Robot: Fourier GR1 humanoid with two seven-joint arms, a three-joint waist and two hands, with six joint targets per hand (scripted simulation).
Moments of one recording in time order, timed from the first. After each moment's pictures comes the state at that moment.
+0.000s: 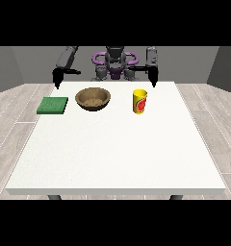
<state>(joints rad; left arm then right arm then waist) -0.28 0.04 0.03 -1.34 0.02 0.16 -0.38 -0.16 -0.20 -0.21 -1.20 -0.19 0.24 -0.49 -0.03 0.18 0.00</state>
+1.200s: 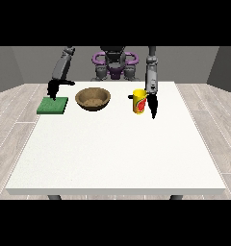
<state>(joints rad) -0.62 0.14 0.26 -0.77 0.08 0.17 -0.76 -0.33 -0.27 -0.23 -0.98 -0.17 0.36 -0.75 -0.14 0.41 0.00</state>
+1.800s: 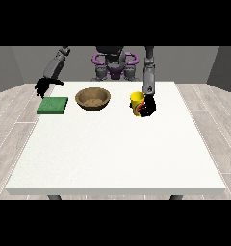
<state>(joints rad) -0.53 0.15 0.29 -0.93 0.03 0.40 -0.83 -0.40 -0.38 -0.27 -0.99 -0.22 0.41 -0.70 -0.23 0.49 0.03</state>
